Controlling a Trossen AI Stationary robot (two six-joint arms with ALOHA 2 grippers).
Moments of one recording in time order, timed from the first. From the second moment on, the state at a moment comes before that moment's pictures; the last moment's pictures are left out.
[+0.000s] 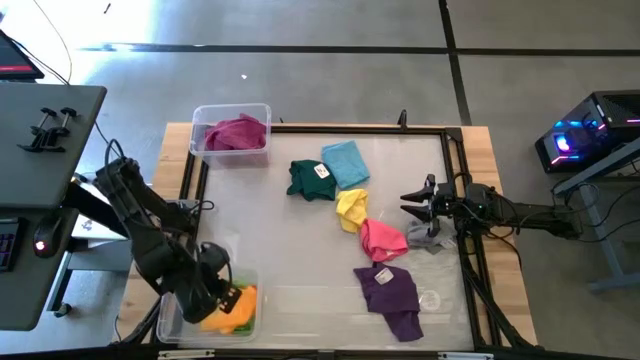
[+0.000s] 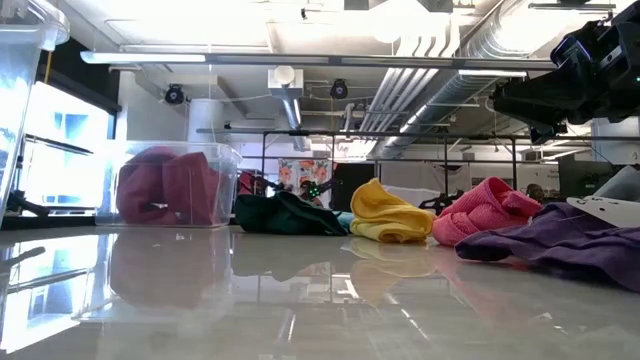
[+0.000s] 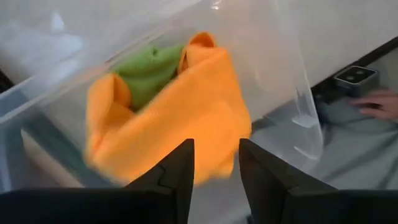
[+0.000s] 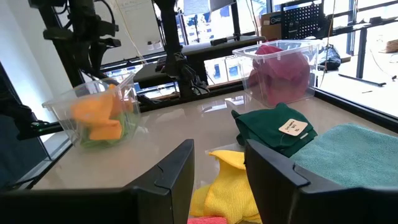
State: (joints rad) left arm -0.87 1.45 1.43 -1.27 -0.08 -1.96; right arm -0.09 0.04 0.01 0.01 0.00 0.18
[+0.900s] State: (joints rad) left arm -0.86 1.47 1.23 -0.87 0.09 -1.76; right arm -0.09 0.04 0.01 0.01 0.00 0.18
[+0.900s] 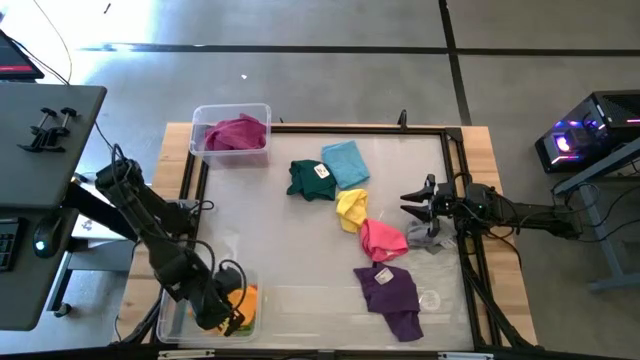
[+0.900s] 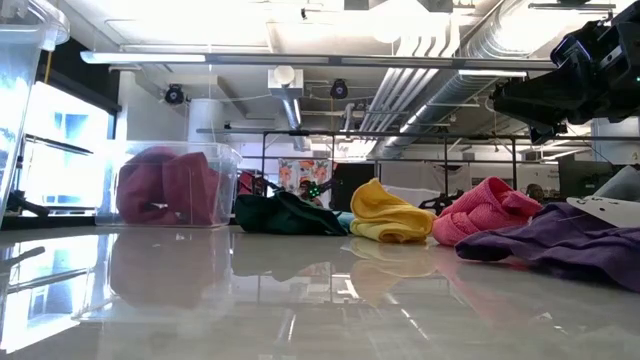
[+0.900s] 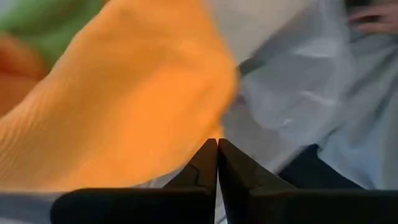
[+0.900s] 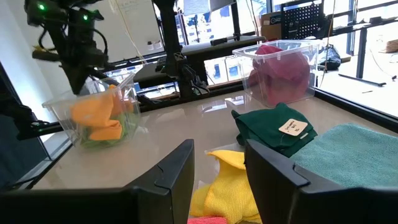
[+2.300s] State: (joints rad) left arm 0.24 1.92 1.17 -0.27 -0.30 -0.34; right arm -0.09 0.04 0.01 0.01 0.00 0.18
